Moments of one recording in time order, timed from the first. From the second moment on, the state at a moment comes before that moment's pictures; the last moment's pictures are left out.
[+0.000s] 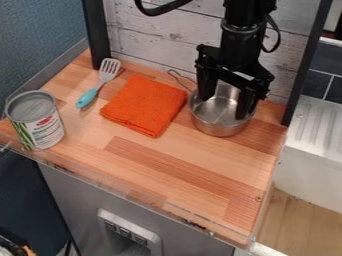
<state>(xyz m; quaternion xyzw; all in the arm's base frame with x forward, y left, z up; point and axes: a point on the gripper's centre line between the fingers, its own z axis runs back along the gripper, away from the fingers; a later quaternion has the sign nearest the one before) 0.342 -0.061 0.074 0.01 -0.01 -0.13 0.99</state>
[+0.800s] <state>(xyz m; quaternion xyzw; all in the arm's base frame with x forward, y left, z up) 0.307 0.080 0.084 0.02 0.00 0.02 1.00</state>
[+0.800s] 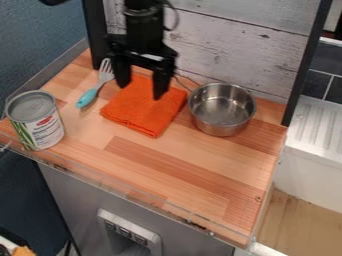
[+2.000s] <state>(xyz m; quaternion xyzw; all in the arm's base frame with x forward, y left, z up) 0.227 0.267 0.059 0.01 0.05 0.14 0.99</state>
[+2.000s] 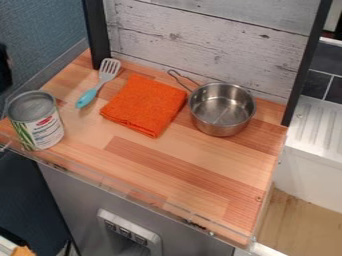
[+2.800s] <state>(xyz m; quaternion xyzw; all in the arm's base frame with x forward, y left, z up) 0.256 0.154 0.034 -0.01 0.05 0.03 1.00</state>
